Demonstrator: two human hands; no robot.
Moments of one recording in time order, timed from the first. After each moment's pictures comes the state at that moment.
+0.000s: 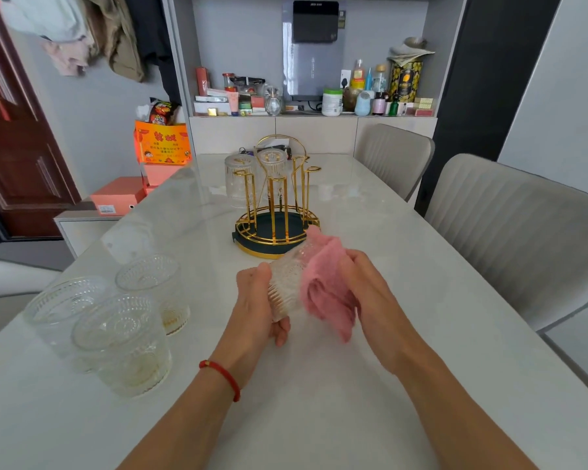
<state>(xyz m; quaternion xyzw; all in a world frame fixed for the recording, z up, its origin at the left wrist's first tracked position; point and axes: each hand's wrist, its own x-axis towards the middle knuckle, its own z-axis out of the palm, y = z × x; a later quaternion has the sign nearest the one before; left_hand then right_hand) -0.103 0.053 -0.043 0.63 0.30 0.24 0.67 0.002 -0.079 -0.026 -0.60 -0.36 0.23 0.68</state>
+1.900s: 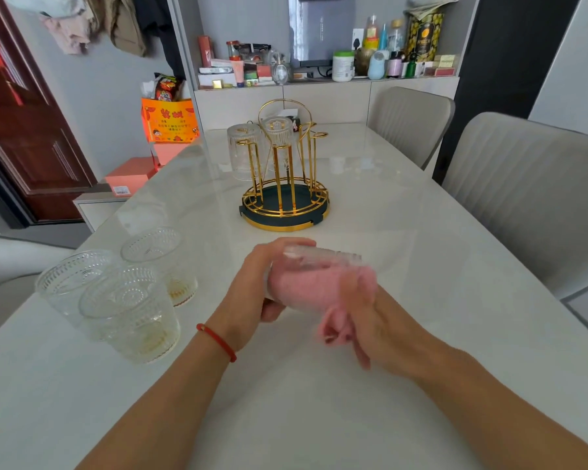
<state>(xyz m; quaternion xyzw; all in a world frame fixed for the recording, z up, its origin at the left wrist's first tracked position) -0.114 0.054 -0.036 0.68 0.22 0.19 0.67 -0.024 -0.103 -0.036 -0.70 -0.46 0.26 0.48</state>
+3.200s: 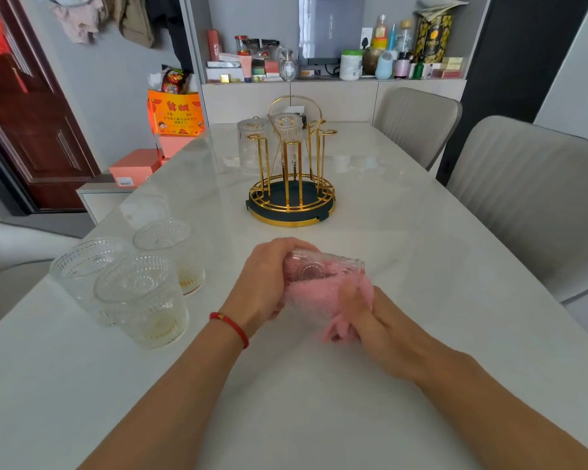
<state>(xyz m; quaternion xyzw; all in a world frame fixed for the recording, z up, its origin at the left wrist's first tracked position) -0.112 0.052 -0.034 0.72 0.28 0.22 0.60 -0.032 -0.105 -0.049 -0.69 -0.45 0.25 0.51</state>
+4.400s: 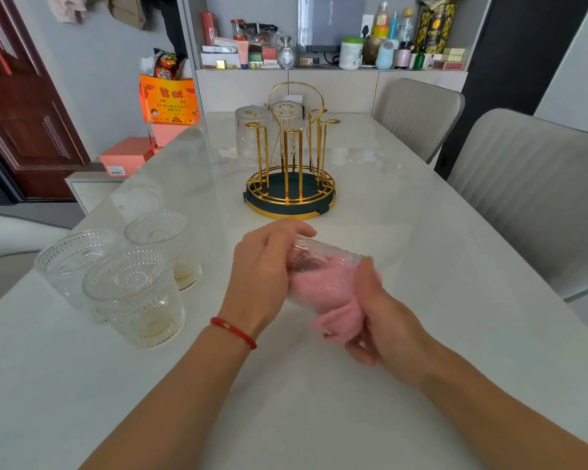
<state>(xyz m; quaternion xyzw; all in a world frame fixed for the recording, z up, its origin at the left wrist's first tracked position) -0.110 0.053 -0.038 0.73 0.19 0.40 0.53 -0.039 -0.100 -0.049 -0.62 -0.32 0.40 0.60</state>
